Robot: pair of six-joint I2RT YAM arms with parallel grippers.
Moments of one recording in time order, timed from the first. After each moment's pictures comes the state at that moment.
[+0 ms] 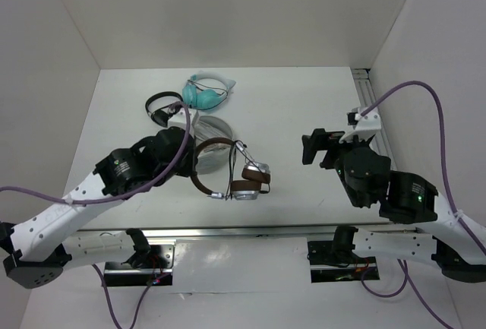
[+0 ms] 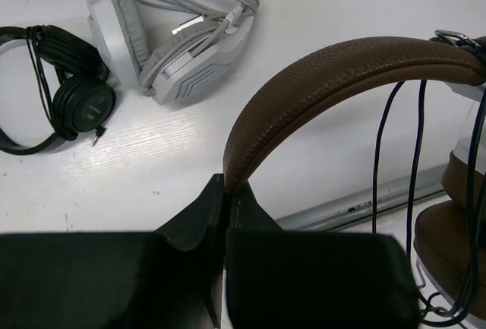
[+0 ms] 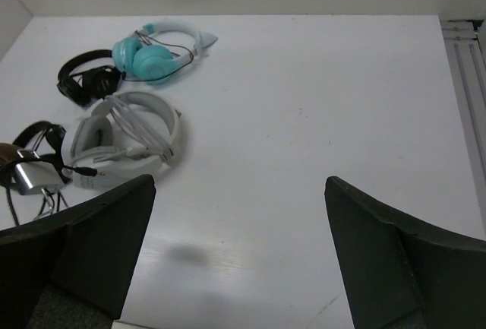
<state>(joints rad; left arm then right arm) -0.93 1.04 1.31 -1.03 -0.44 -0.56 1.17 0.78 1.23 -0.77 0.98 0.38</state>
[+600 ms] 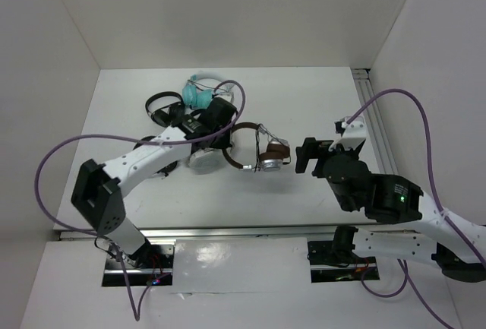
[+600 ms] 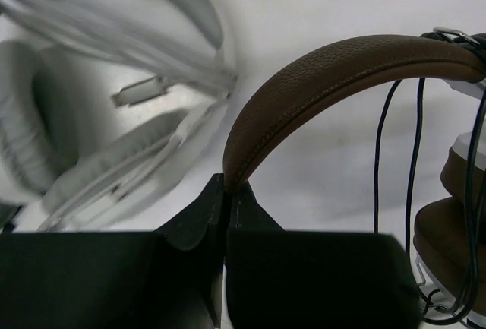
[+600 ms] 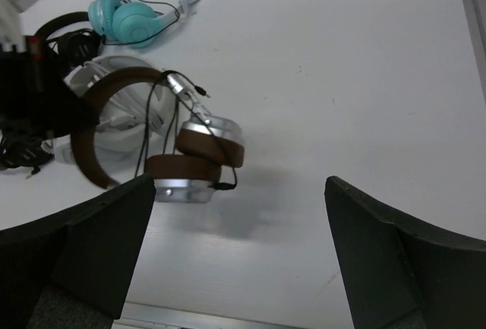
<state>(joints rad) -0.71 1.54 1.32 -0.66 -0.26 -0.54 1.17 0.75 1.13 -0.87 0.98 0.58</state>
